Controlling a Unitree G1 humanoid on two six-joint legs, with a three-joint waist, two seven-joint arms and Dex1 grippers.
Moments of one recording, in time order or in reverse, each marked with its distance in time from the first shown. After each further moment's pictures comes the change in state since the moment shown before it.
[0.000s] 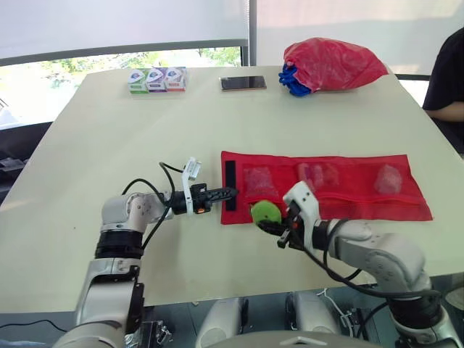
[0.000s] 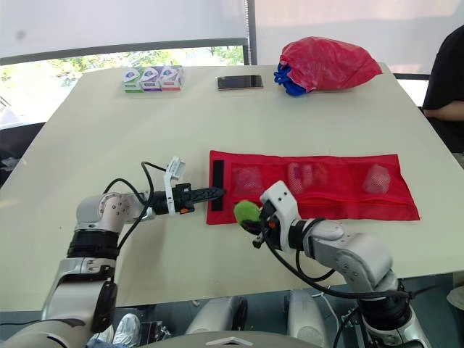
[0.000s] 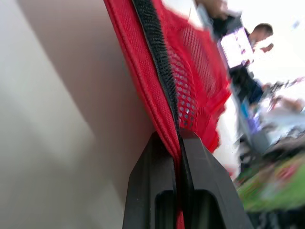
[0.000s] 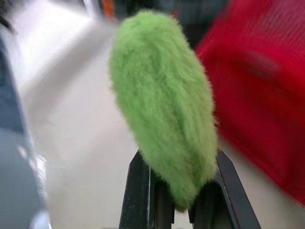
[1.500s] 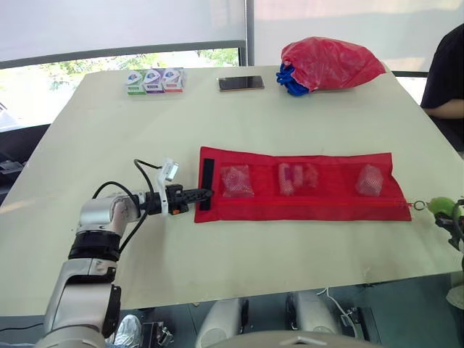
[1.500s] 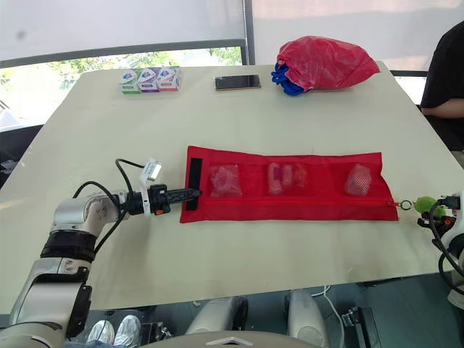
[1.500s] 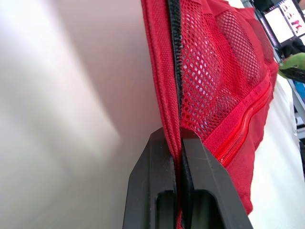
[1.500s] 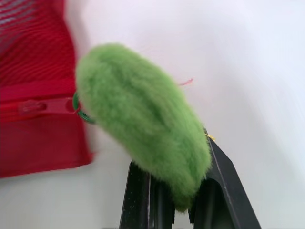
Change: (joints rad) left arm 0.009 0.122 -0.003 0.142 0.105 -0.233 -0.100; right arm 0.328 -0.354 -0.764 0.425 -0.175 -0.242 -0.088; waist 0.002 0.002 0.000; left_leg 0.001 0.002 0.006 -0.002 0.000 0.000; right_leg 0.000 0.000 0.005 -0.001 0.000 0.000
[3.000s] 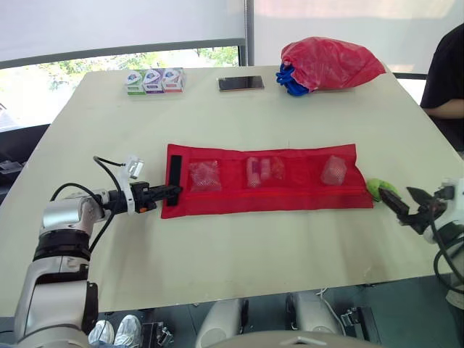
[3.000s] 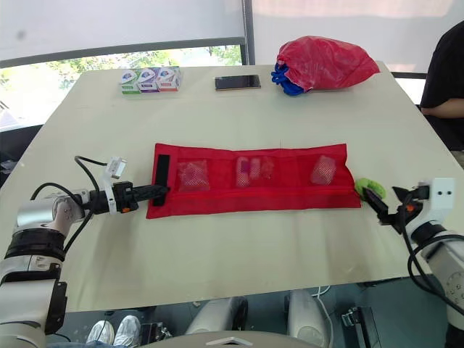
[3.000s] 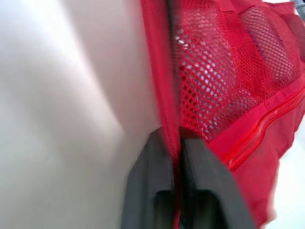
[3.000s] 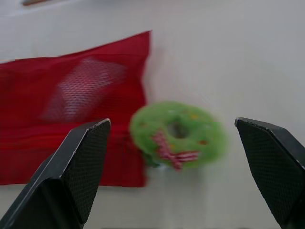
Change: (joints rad) left arm -0.001 0.149 0.054 0.144 0.096 -0.131 -0.093; right arm 0.019 0.160 0.109 -0.241 0.150 -0.121 0.136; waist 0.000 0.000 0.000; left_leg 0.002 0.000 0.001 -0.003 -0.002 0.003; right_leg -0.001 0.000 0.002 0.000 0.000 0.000
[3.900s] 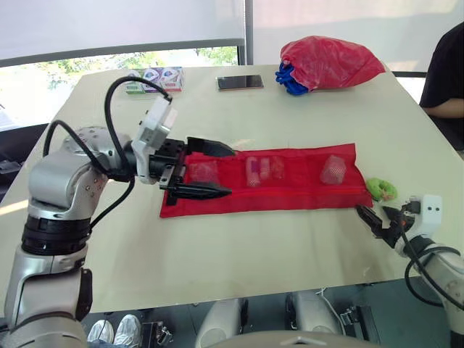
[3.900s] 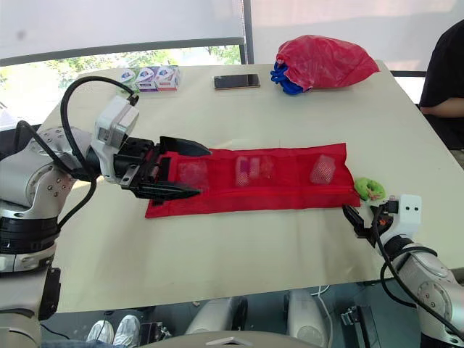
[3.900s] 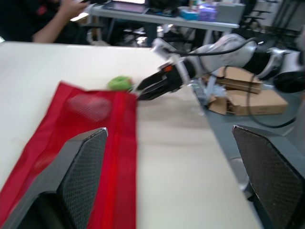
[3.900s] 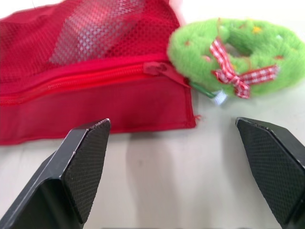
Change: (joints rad) left arm -0.155 0.032 -0.066 -0.819 -0.303 0.007 -0.221; right arm 0.026 0.136 0.087 0.004 -0.001 0.029 -0.188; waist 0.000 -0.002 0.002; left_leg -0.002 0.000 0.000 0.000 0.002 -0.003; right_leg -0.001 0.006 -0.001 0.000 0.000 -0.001
